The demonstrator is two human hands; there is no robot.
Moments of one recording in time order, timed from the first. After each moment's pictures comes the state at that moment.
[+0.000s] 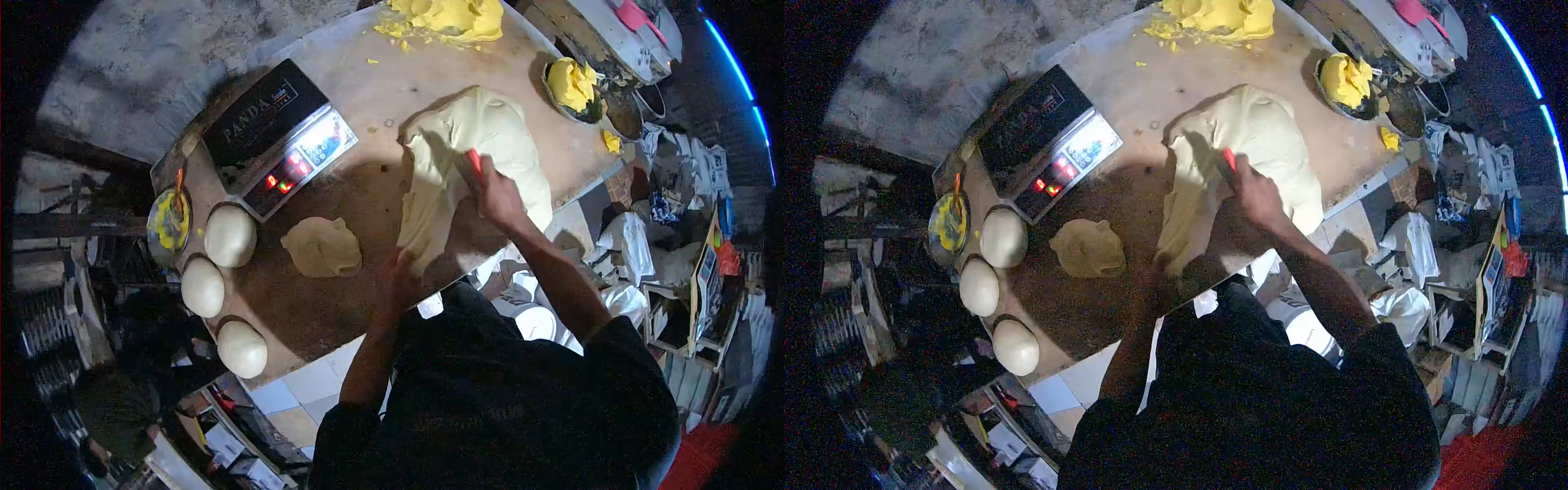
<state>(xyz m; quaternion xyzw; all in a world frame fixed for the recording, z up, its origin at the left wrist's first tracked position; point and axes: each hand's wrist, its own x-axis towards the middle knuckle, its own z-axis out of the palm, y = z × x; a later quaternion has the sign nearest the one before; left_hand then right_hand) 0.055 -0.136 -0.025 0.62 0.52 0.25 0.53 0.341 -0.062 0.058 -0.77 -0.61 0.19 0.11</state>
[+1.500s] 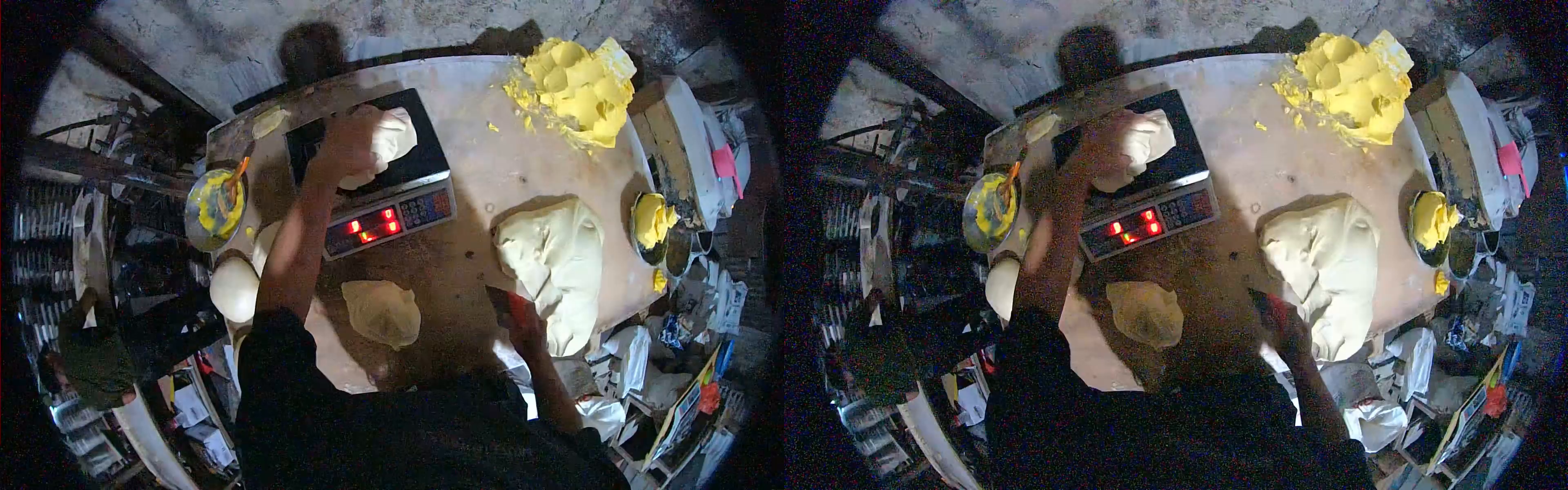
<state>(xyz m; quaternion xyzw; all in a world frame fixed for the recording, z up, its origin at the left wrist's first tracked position) -0.093 0.321 0.112 0.88 0.38 0.26 0.08 0.282 -0.055 0.027 -0.65 -0.72 0.16 0.21</state>
